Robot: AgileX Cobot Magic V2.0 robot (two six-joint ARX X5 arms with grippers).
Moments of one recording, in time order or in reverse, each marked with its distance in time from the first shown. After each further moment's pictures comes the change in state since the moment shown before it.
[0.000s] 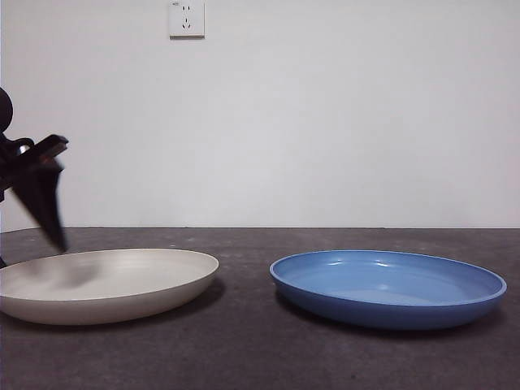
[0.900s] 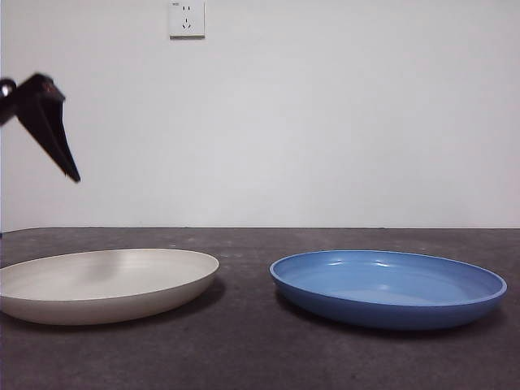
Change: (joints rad) left arm 0.033 -0.162 -0.003 -0.005 0.055 -0.018; right arm 0.000 0.000 0.000 0.000 0.000 0.000
